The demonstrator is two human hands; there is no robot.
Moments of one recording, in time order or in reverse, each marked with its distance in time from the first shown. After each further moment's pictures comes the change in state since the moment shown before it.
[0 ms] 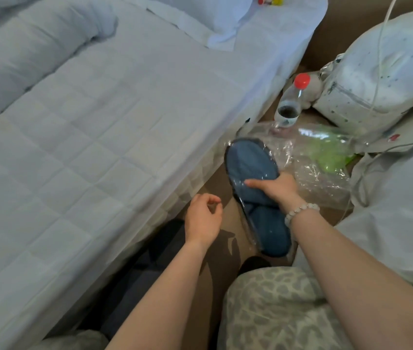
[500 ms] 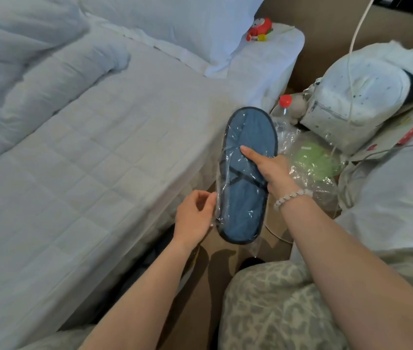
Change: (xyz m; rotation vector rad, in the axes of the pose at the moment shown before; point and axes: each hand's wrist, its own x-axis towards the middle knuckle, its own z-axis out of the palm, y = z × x) left_hand -0.028 0.024 -0.043 -0.153 0.006 0.078; right_hand -0.045 -0.057 -0.018 0.531 -0.011 -0.135
